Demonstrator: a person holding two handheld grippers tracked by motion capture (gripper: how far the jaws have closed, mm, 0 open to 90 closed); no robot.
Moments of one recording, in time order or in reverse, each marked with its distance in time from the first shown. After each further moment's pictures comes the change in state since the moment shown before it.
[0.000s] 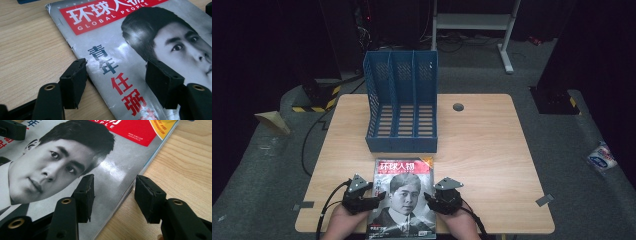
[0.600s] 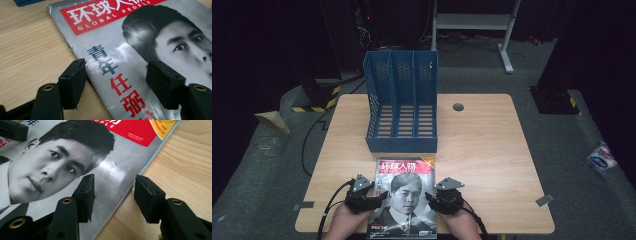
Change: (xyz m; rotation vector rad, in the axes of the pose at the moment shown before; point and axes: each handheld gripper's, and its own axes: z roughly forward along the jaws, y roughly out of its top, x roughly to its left) left arm -0.008 0.006 0.007 0.010 0.030 0.012; right arm -0.002 -0.001 -0.002 0.009 -0.010 0.021
